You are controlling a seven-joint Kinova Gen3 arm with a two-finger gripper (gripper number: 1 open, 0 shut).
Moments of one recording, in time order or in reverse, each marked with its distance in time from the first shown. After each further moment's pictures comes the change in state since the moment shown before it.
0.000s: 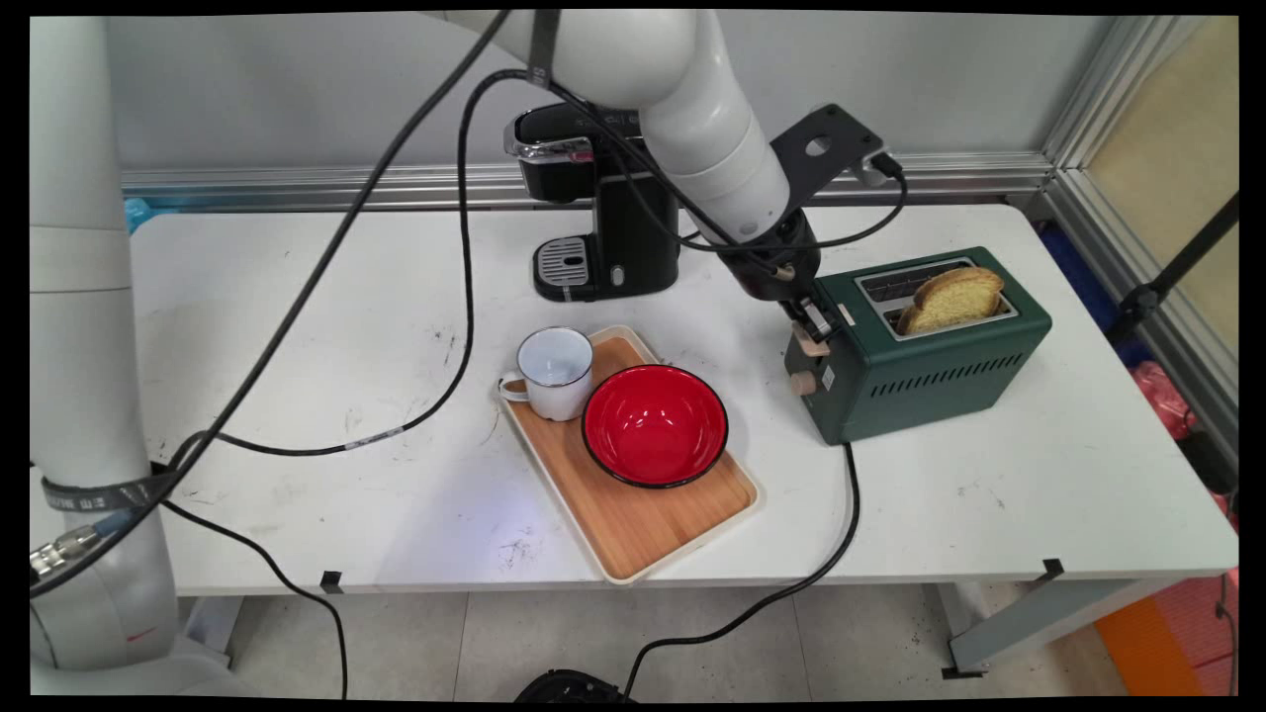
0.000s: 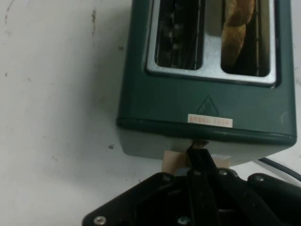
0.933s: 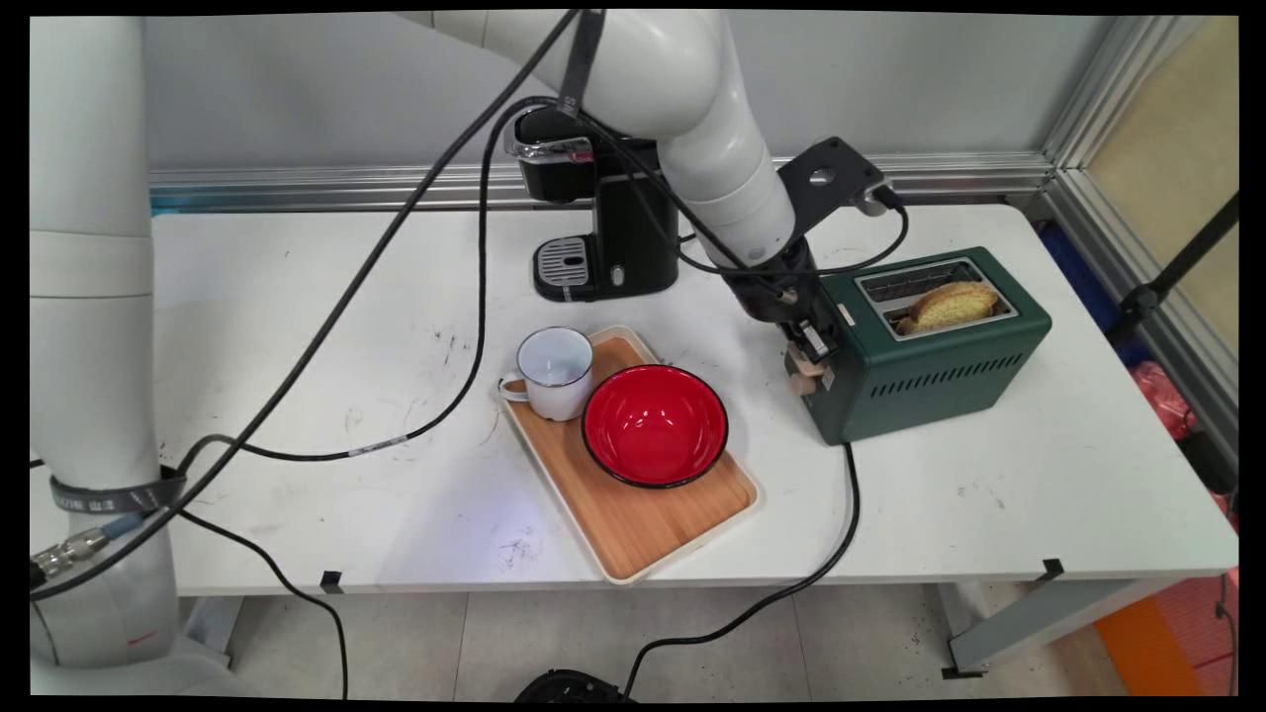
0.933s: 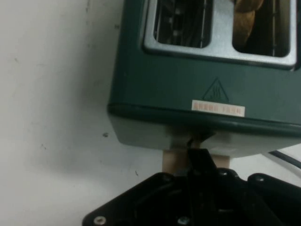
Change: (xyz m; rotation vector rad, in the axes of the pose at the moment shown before) arm -0.003 0.002 0.025 0.001 -0.051 -0.015
